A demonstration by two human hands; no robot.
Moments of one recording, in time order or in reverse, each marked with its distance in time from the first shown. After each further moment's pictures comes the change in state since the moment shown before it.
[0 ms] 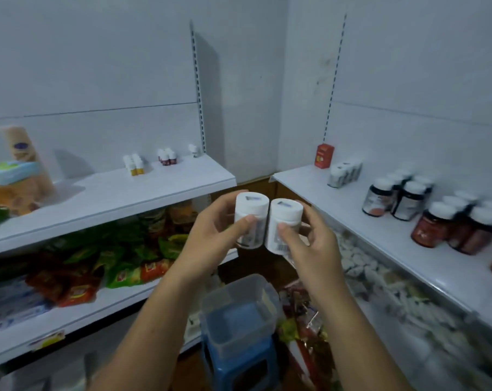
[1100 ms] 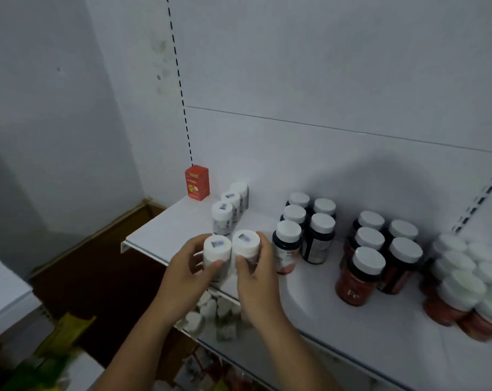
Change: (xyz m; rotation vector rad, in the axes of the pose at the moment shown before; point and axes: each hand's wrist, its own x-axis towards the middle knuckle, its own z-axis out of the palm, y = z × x) left_hand 0.334 -0.194 0.214 -0.018 -0.412 -0.029; right_hand 0.276 0.194 -0.088 -0.086 0.481 0.217
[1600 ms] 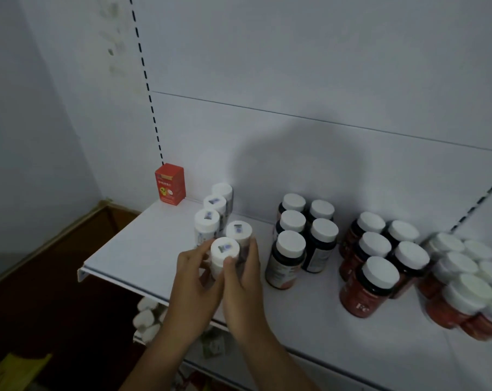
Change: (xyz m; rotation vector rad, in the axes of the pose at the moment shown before) left_hand 0.045 -0.037 0.037 0.036 0.051 0.058; right_hand 0.039 0.028 0.046 0.065 0.121 0.131
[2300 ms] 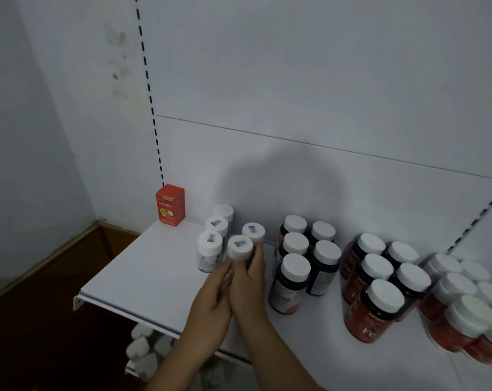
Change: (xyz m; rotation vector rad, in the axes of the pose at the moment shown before) left_hand 0.022 -0.007 0.014 -0.206 -0.223 -0.104; right_hand 0.060 -0.002 0.012 -0.070 0.153 0.001
